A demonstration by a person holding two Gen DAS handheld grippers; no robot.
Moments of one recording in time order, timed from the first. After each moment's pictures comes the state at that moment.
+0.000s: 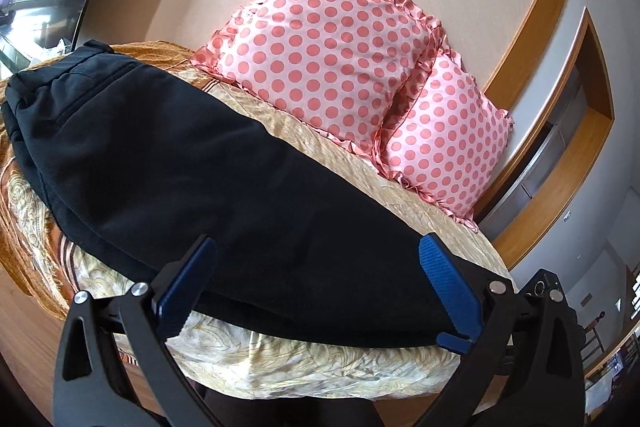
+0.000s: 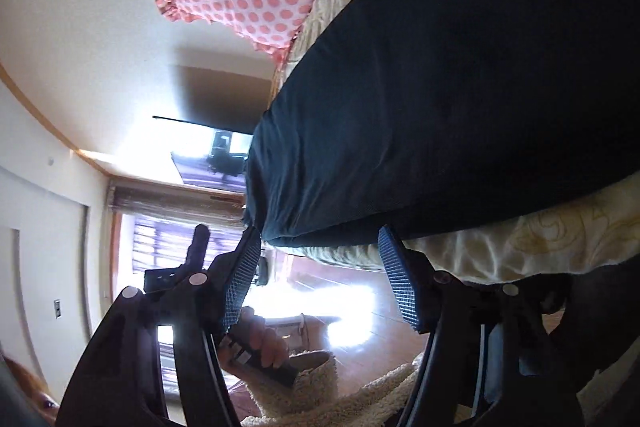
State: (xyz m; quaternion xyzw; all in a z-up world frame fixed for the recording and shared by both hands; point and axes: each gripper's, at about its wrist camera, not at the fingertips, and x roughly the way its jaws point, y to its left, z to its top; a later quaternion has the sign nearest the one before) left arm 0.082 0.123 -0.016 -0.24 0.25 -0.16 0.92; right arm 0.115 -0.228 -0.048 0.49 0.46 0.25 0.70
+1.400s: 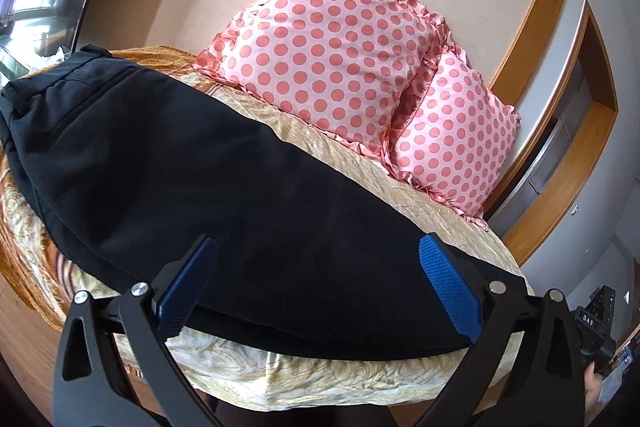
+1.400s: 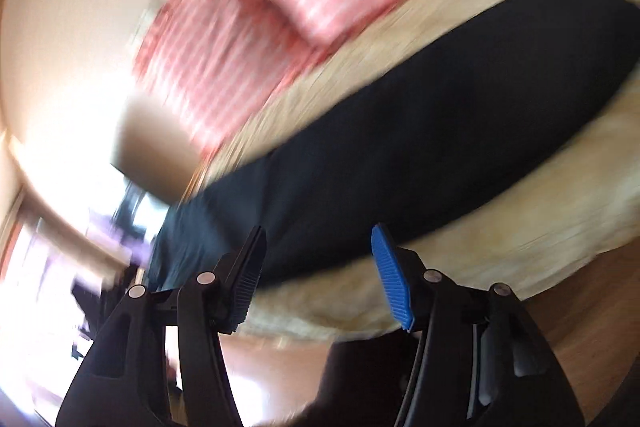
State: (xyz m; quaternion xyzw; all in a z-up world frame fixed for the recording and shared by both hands) left arm 0.101 0.120 -0.027 -0.22 0.25 -0.16 0.93; right arm 0.000 -0.370 -0.005 0.42 0.29 -0.01 0.86
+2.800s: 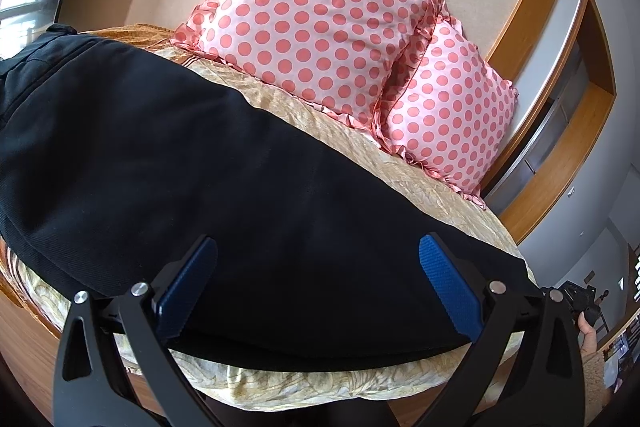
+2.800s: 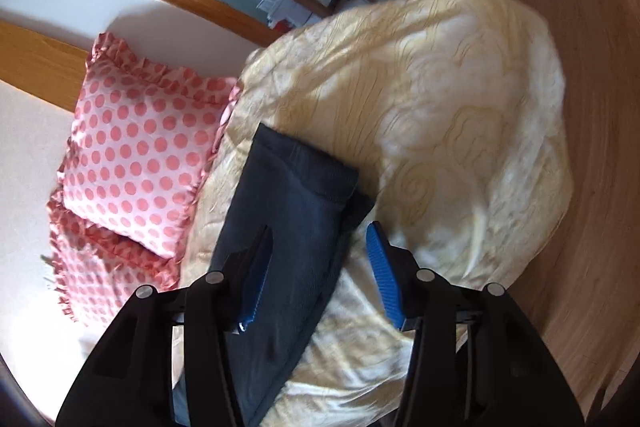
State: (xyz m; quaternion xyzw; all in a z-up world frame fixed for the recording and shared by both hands) left arm 0.124 0.092 -0.042 -0.21 0.28 -0.18 0.92; right arm -0.020 -0.545 -0.057 0.59 0.22 -0.19 0.75
